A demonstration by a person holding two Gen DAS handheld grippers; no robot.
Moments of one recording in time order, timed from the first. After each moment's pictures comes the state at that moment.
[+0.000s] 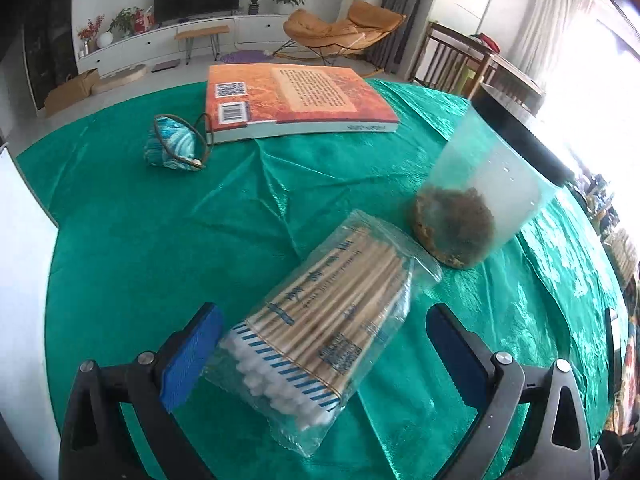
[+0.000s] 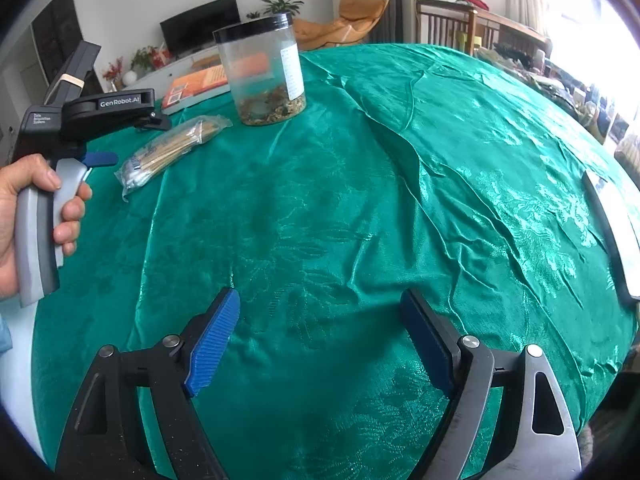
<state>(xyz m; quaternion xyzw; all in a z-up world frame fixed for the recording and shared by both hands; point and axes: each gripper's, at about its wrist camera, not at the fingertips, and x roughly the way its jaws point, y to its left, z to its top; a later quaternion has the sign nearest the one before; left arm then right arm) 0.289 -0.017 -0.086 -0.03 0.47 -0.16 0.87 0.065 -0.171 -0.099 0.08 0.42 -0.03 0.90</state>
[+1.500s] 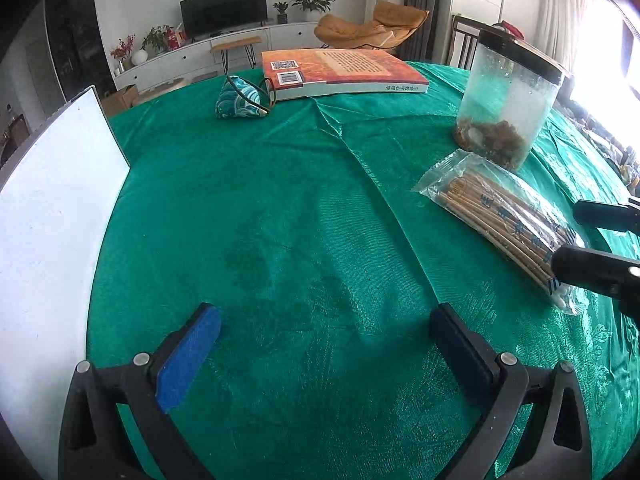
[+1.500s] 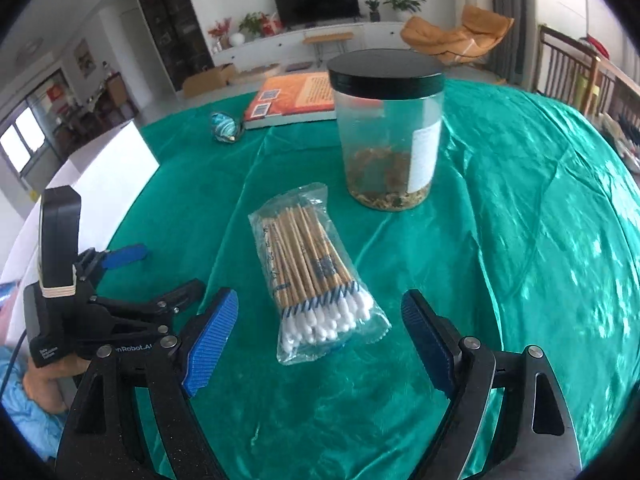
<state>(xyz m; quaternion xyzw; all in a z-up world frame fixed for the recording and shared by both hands) 0.225 0.015 -0.115 0.03 0.45 -0.05 0.89 0.197 -0.162 -0.062 -0.02 0.44 0.19 0.88</state>
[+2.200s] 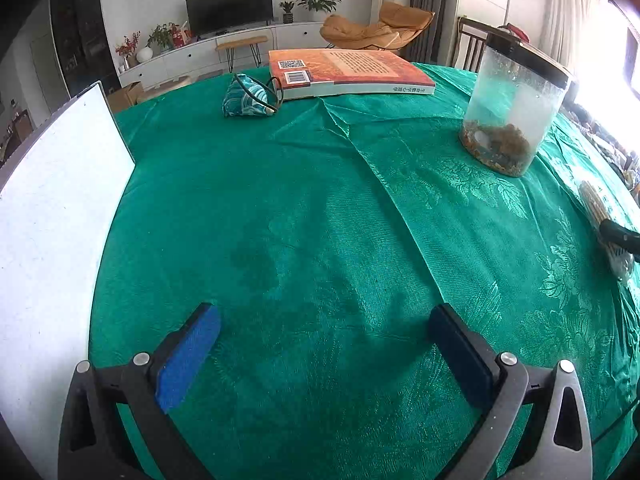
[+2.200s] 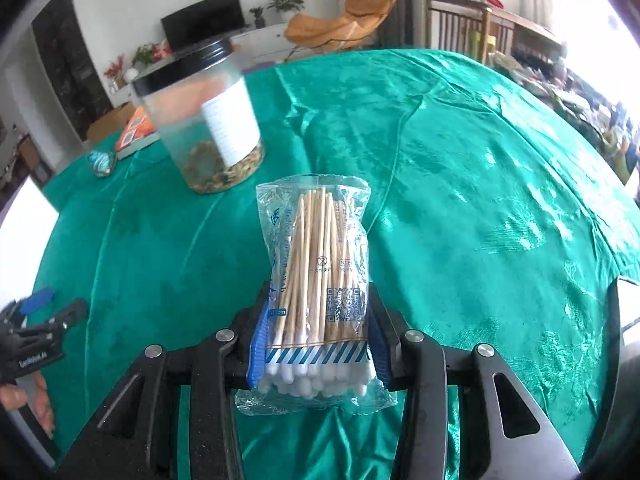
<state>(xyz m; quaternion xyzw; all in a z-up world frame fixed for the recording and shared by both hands) 0.224 0.017 -0.113 0.02 0.45 -0.04 0.89 0.179 -0.262 -0.091 0.10 0.43 -0.02 0.90</state>
